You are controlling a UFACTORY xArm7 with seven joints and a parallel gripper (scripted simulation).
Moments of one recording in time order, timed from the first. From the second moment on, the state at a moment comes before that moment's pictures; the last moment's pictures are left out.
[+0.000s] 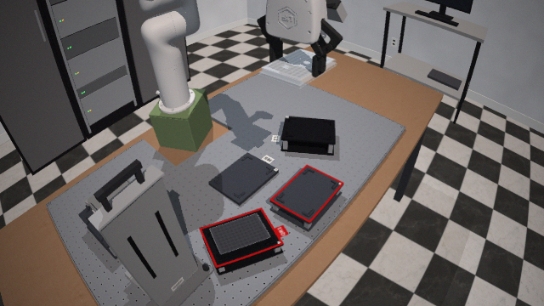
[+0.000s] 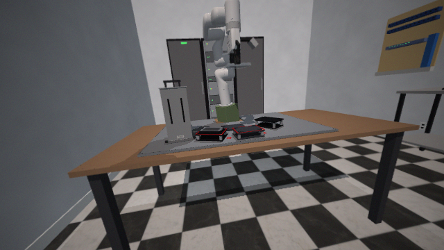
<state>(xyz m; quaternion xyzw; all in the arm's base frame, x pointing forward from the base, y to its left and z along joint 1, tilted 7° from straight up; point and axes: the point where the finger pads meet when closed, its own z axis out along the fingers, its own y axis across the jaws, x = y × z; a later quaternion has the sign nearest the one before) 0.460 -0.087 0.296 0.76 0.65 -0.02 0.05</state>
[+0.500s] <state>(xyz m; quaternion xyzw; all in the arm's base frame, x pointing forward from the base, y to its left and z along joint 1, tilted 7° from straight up) 0.478 -0.044 0.291 0.76 0.65 -0.02 0.05</state>
